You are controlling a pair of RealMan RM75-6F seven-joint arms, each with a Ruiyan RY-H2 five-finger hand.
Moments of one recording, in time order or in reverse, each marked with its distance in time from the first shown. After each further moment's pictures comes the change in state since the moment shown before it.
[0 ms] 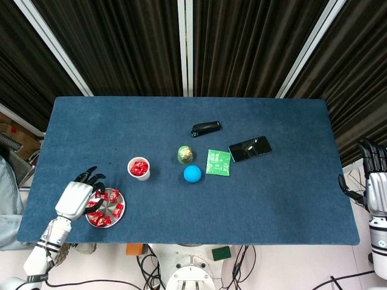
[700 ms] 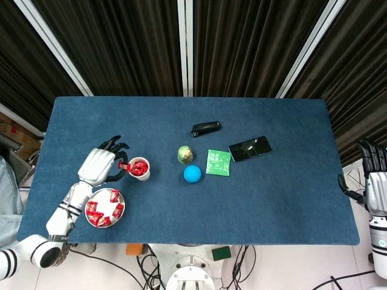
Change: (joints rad) left arm -0.249 -0.031 -0.185 -0.013 -0.137 -0.238 -0.030; right arm 0.004 0.003 -0.002 0.003 0.001 -0.013 0.007
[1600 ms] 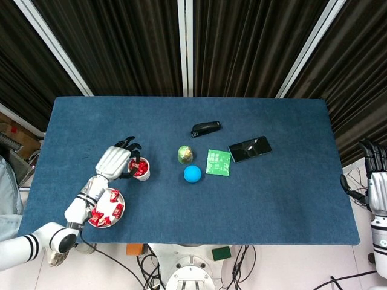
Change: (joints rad) left arm -0.092 -0.099 0.018 0.126 -0.070 -0.088 0.026; right arm -0.002 -0.008 0.001 0.024 0.012 -0.009 0.021
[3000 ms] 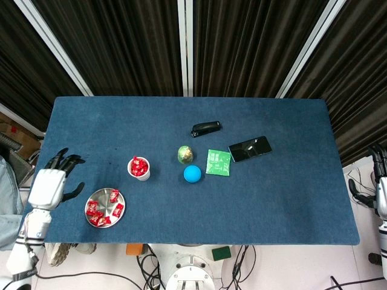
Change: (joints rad) left arm 0.388 0.215 0.161 -0.162 0.112 0.517 -0.026; right arm -0.038 0.007 -0.023 0.050 0.029 -0.008 -0.007
